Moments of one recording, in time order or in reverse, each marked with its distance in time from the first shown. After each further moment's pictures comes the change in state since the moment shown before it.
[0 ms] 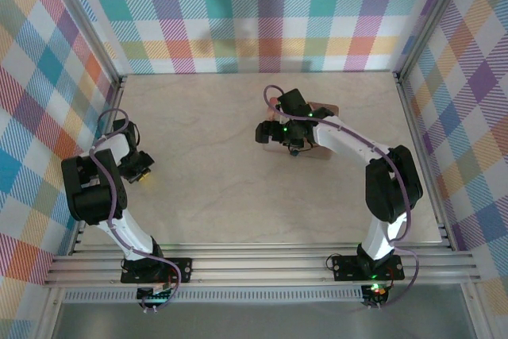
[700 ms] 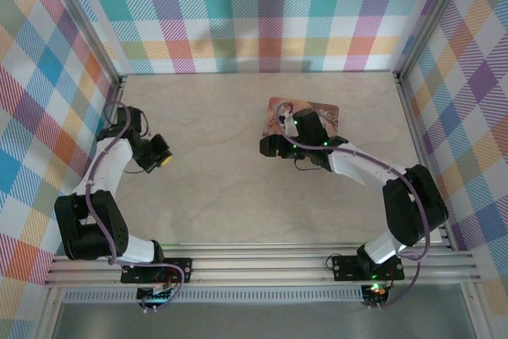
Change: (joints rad) left arm -0.195 -0.312 0.040 -0.155 0.399 -0.117; right arm 0.008 -0.239 -0.448 0.527 -0.220 -0.041
